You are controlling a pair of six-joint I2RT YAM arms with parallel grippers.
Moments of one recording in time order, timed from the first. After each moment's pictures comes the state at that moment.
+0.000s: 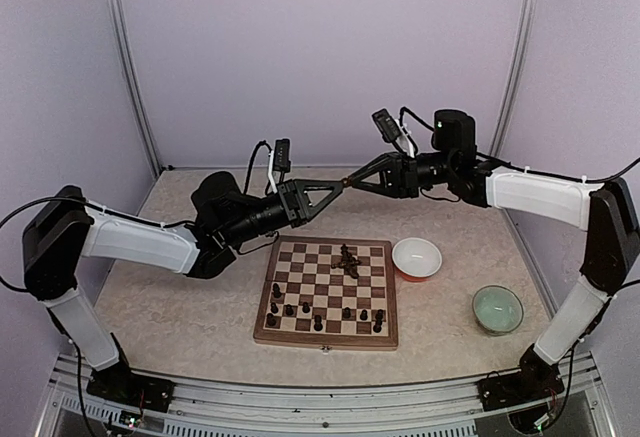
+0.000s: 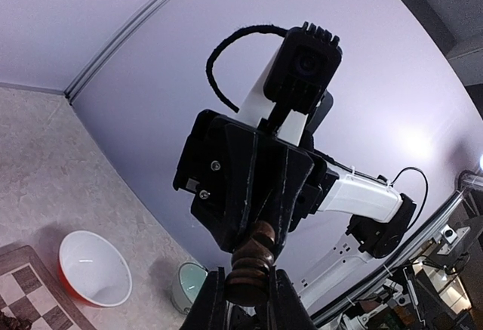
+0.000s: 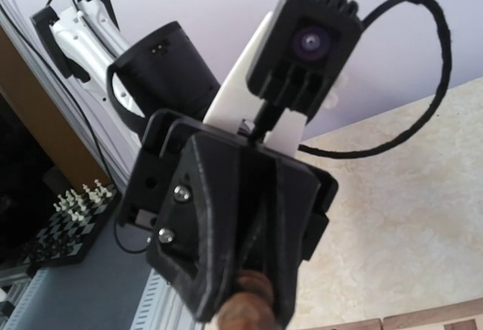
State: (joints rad) left arm -0.85 1.69 0.91 1.03 0.38 -0.94; right arm 0.54 1.64 1.23 0.26 -1.22 0.27
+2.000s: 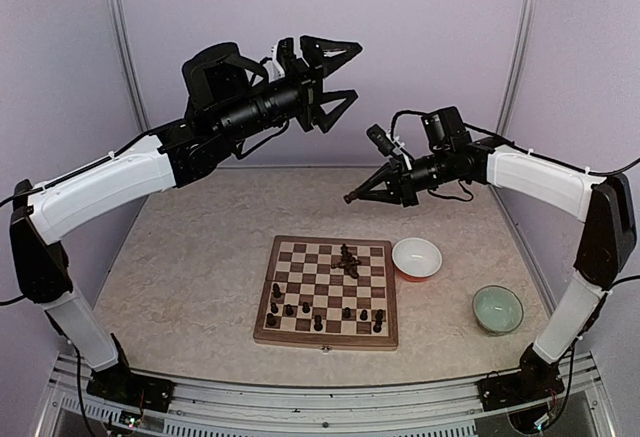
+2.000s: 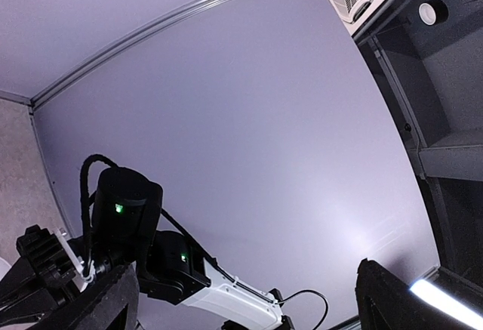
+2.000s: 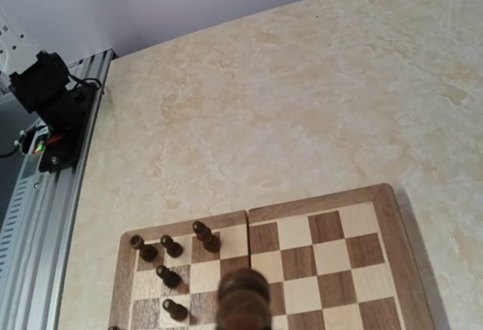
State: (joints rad) left arm -0.89 1.67 1.67 0.23 0.22 -1.21; right arm 0.50 1.69 1.43 -0.42 -0.96 -0.34
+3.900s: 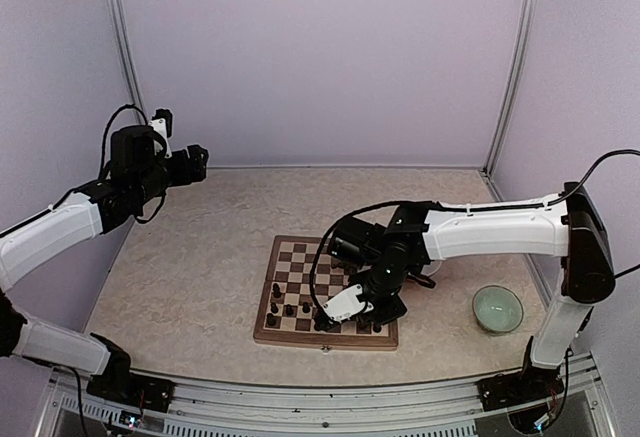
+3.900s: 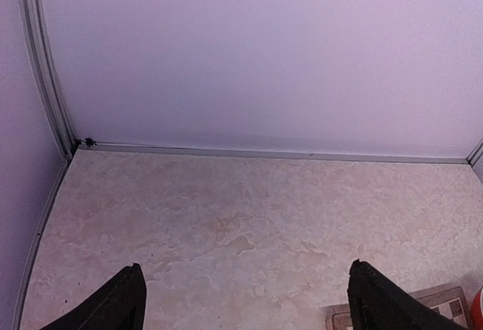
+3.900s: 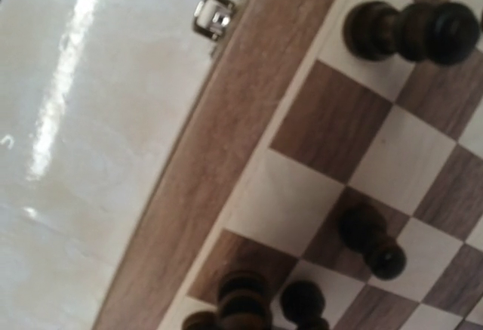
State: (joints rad) left arm -0.37 1.23 0.96 -0.02 -0.24 -0.22; right arm 1.11 1.79 1.35 -0.95 -0.04 -0.90
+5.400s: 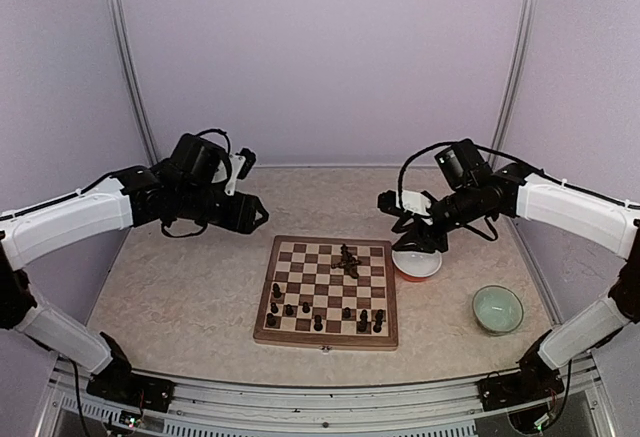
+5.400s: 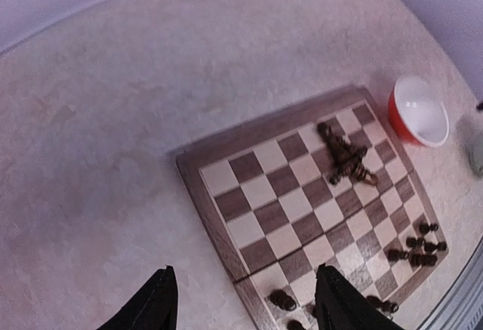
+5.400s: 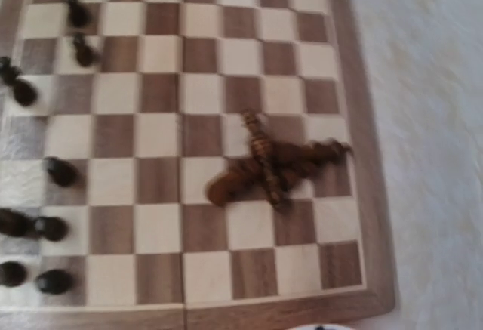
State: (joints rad) left arm -0.68 1.37 1.15 -0.46 -0.02 -0.25; right arm 0.61 1.43 1.17 -0.65 -0.42 -0.80
